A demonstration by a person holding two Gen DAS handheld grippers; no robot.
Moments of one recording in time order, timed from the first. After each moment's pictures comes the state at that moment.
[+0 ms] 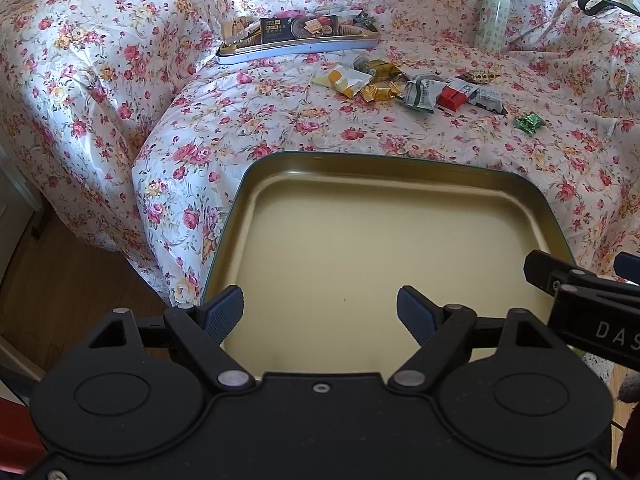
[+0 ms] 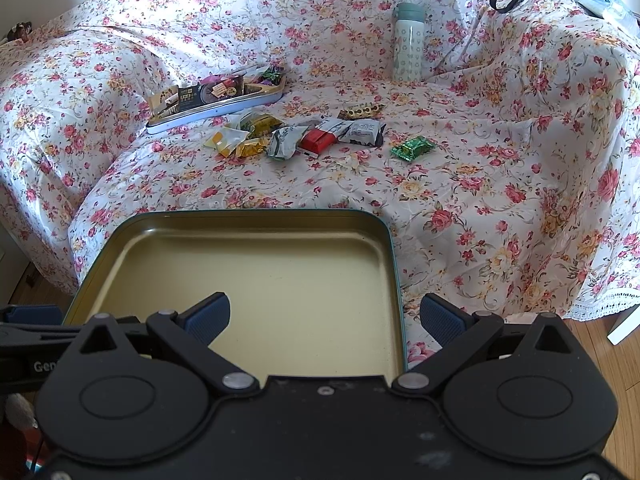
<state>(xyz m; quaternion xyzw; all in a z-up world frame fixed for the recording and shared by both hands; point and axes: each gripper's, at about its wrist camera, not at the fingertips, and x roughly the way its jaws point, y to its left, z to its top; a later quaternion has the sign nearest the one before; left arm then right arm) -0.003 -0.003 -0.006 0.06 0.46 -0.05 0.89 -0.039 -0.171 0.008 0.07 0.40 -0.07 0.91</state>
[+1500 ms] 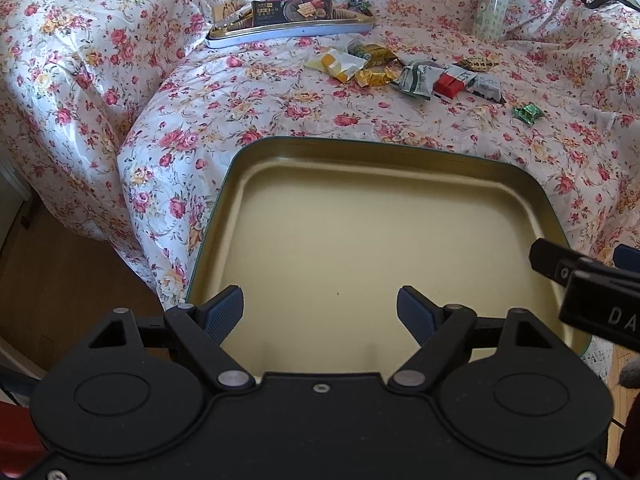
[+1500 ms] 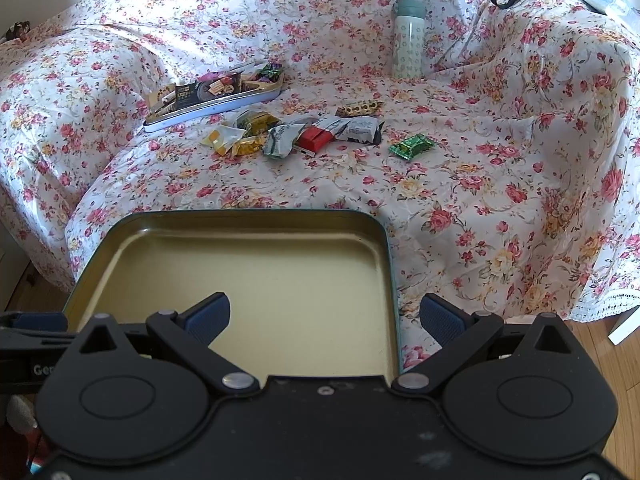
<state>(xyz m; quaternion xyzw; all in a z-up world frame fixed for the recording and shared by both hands) 0.010 -0.003 -0.012 0.05 0.48 -0.06 0.87 -0.032 -0.178 0.006 0.07 0.41 -0.07 0.91</state>
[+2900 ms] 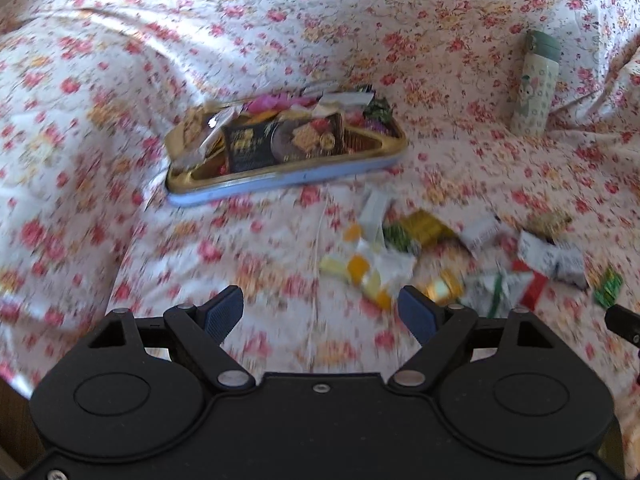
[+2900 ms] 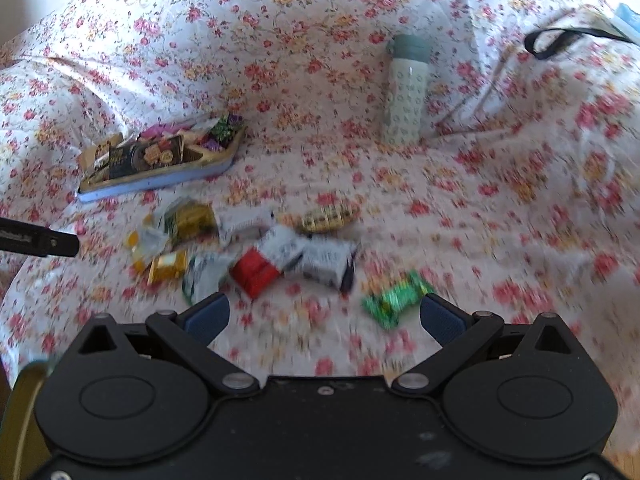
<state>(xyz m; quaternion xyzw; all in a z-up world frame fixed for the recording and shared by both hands) 0.245 -0.015 0.011 0.08 0.41 -0.09 0.90 0.160 -0.247 0.001 0.04 0.37 -0.08 0.93</state>
